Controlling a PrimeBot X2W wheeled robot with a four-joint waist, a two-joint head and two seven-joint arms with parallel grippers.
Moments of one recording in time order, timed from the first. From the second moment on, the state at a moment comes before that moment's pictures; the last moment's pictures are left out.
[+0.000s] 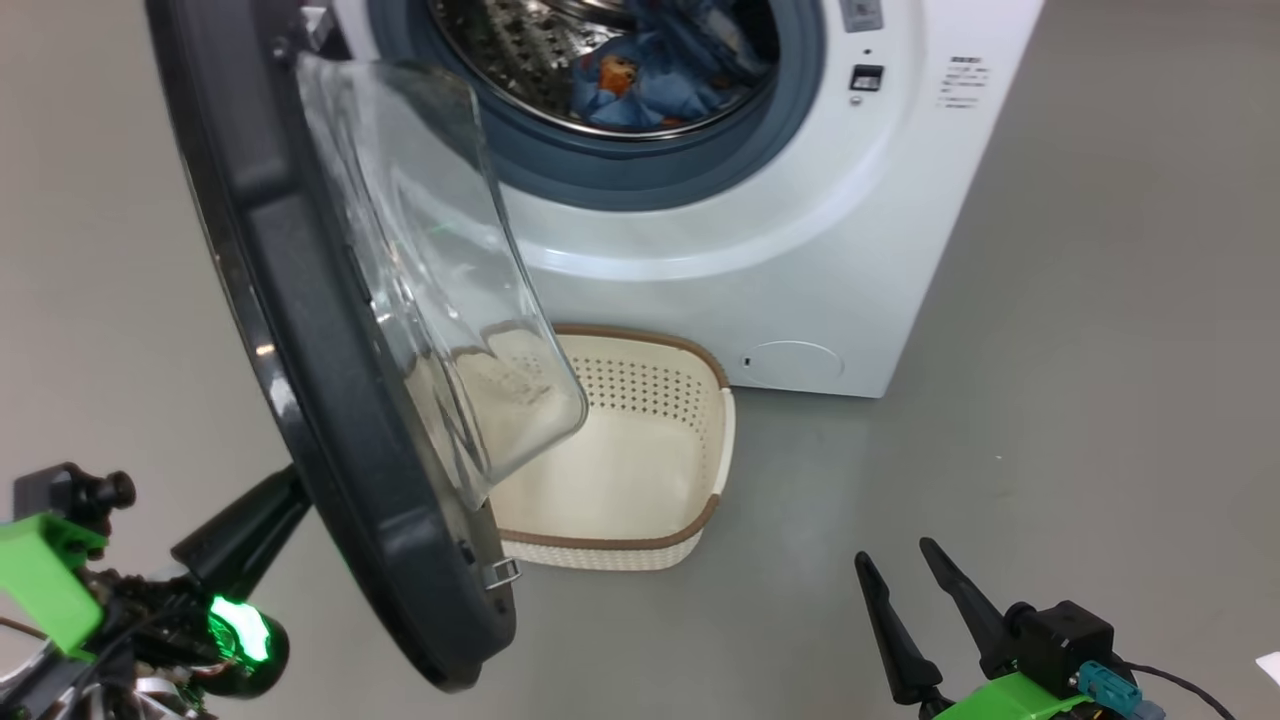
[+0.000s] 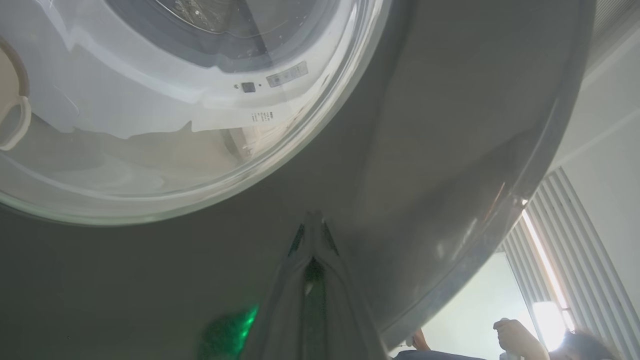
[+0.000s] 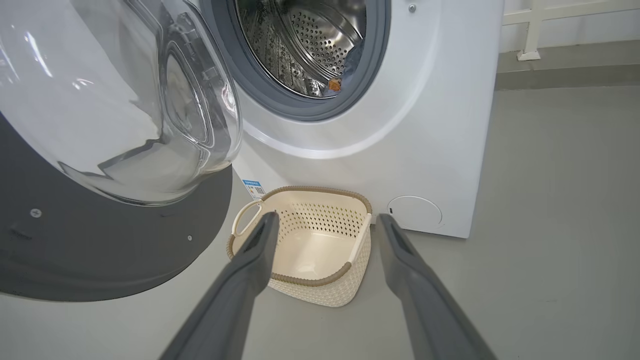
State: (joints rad) left arm -0.24 0.05 0.31 0.07 -1.75 -0.05 1.06; right arm -0.03 -0.05 0.14 0.26 0.26 0.13 -0.26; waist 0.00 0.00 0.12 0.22
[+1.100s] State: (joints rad) left arm -0.31 0.04 0.13 0.11 -1.81 -0.12 0.72; right arm 0.02 -0.05 0.09 0.21 0.26 0.13 -0.26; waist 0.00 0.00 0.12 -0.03
